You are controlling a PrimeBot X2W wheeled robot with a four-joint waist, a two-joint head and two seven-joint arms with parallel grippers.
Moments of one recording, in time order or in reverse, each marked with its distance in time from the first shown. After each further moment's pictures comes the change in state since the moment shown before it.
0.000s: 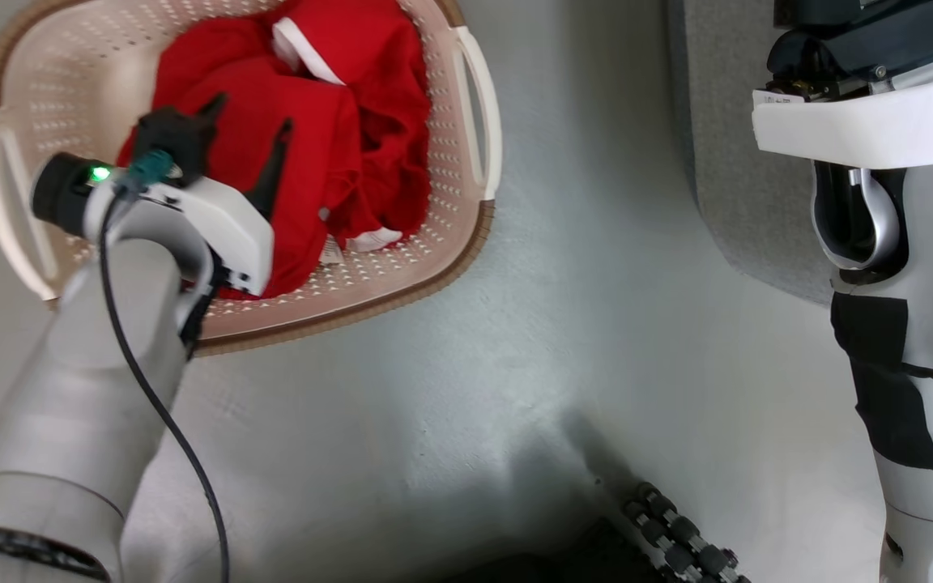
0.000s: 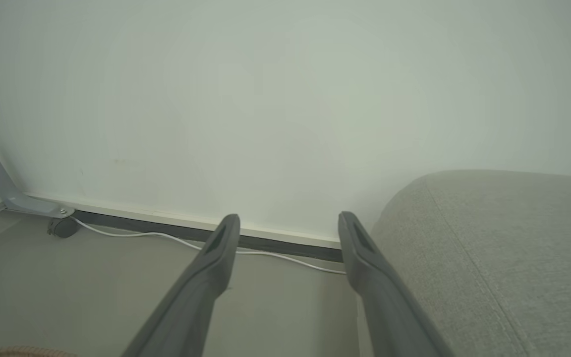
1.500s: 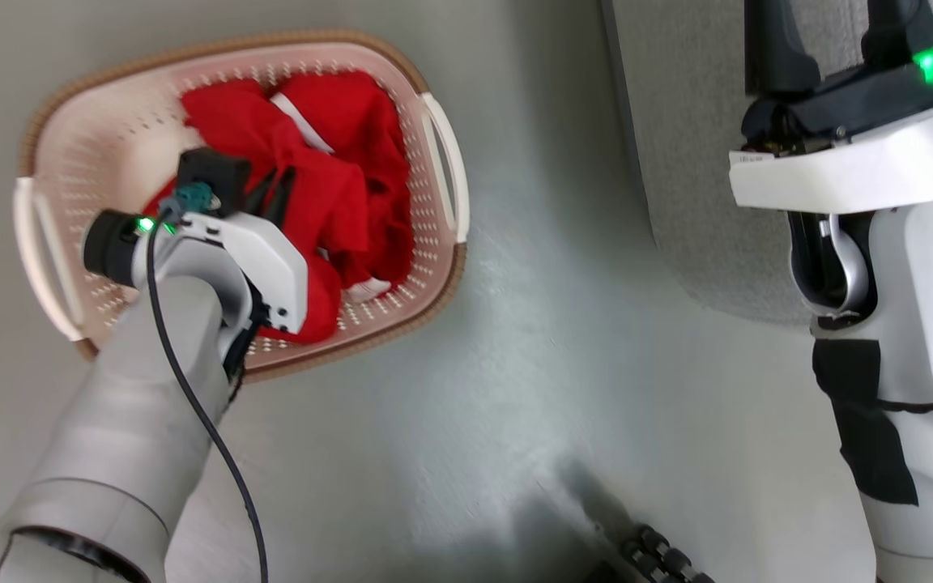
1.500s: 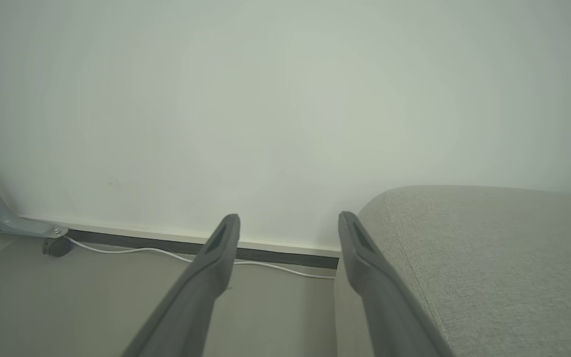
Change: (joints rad) left arm -0.042 -0.066 -0.153 0.208 -0.198 0.001 0.023; right arm 0.082 0.009 0.004 0.027 0.018 0.000 0.000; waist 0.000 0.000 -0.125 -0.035
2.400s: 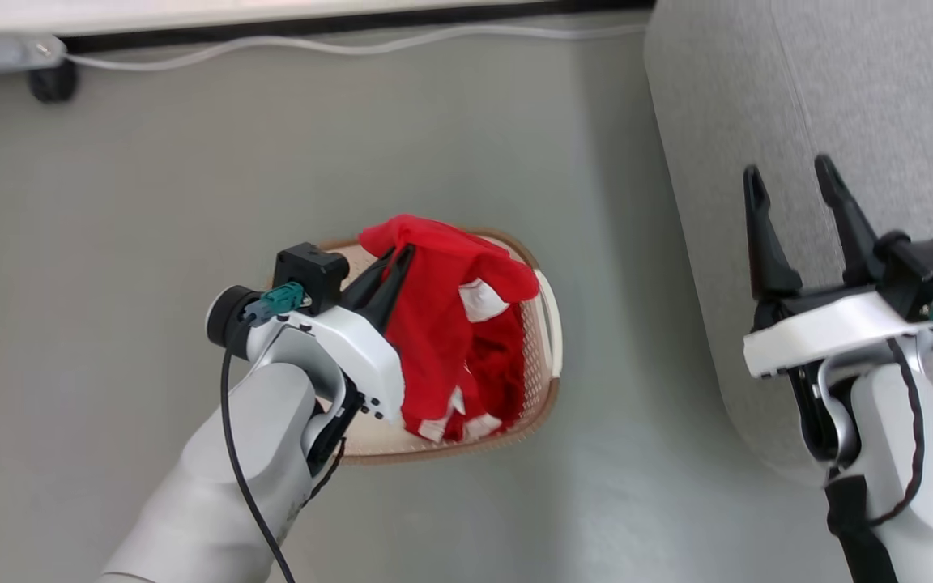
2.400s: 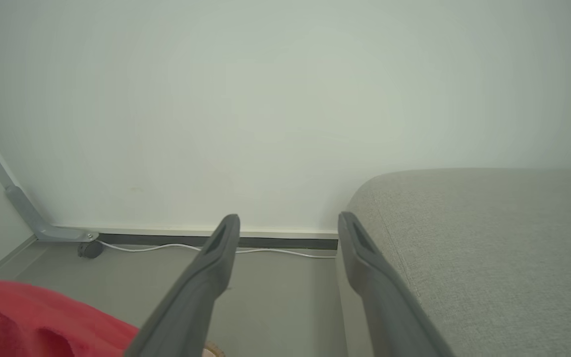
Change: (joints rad) left arm 0.261 -0.030 -0.036 -0.351 -0.092 0.000 -0.019; right arm 0.292 -0.028 -0.088 0.209 -0.055 0.000 0.000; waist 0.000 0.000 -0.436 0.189
